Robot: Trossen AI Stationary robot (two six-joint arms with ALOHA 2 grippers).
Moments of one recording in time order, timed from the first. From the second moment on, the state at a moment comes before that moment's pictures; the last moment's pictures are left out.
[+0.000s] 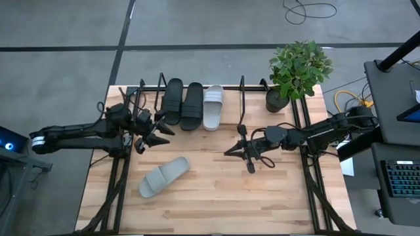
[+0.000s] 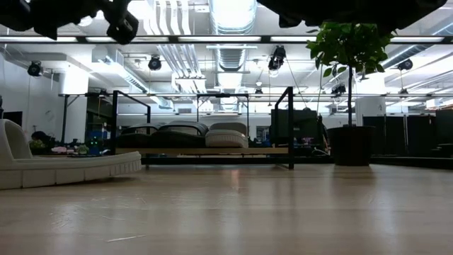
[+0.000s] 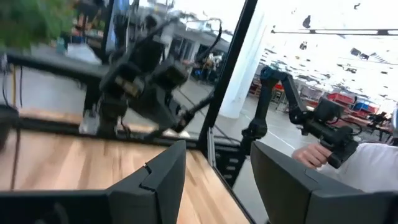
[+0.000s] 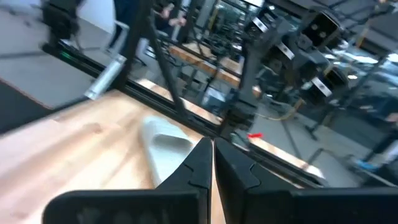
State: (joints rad) left arm 0.23 0.63 0.44 0.35 0.59 -0.36; right arm 0.14 1.34 0.63 0.64 -0.09 -0.42
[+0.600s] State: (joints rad) left arm -0.10 0.73 0.72 -0.21 -0.25 0.25; right arm 0.14 1.32 0.63 0.65 0.03 -0.51
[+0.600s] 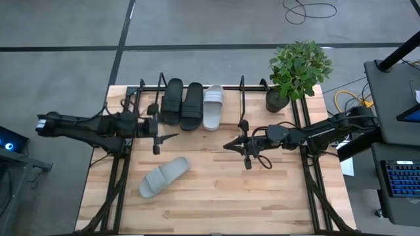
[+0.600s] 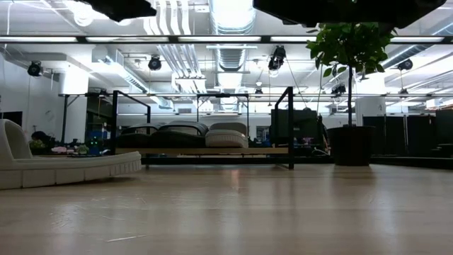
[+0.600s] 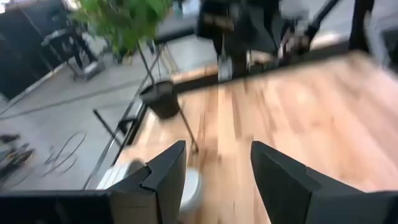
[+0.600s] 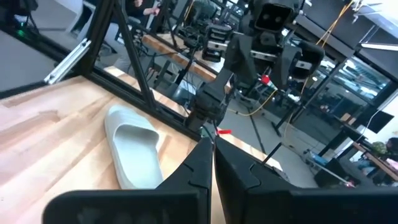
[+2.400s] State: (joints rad) left arm -0.58 1.51 1.14 -1.24 0.10 -0.58; right arm 0.14 1.29 0.63 0.58 0.11 -0.49
